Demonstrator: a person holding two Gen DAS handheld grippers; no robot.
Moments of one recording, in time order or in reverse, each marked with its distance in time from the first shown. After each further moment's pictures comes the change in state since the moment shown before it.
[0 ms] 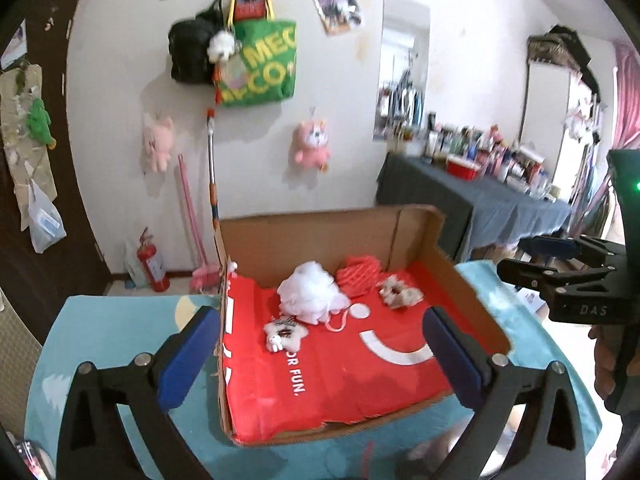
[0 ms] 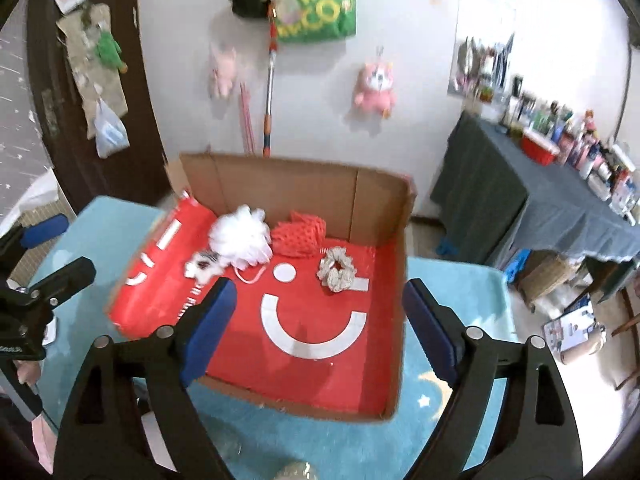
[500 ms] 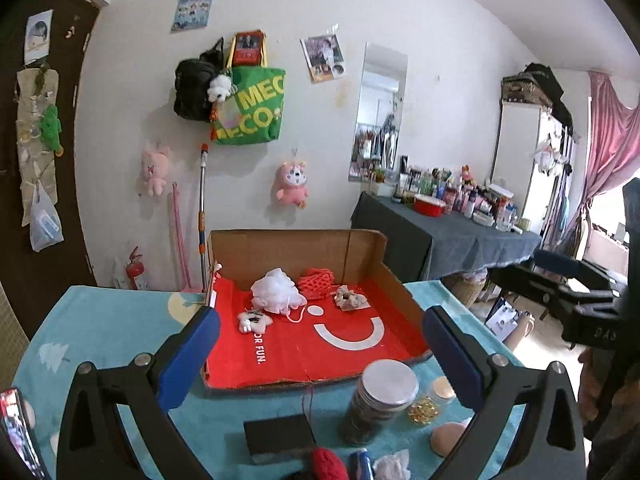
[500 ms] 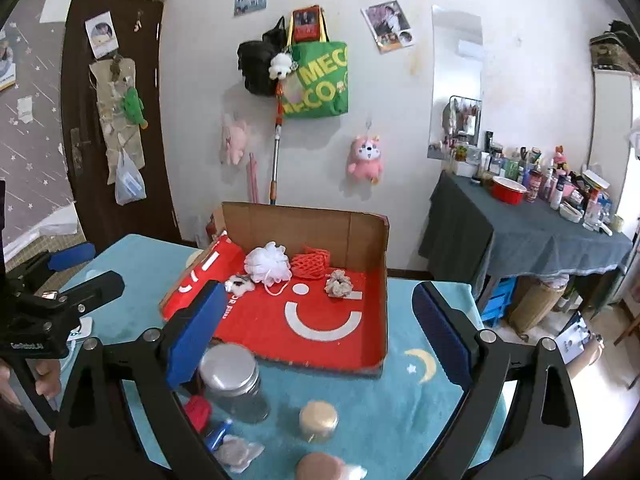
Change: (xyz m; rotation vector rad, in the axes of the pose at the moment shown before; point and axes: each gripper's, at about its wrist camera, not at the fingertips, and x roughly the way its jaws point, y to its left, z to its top) left arm -0.104 -0.032 -0.057 -0.039 -0.167 -0.061; right arm -0.137 0.024 -0.081 0.018 -0.268 -0.016
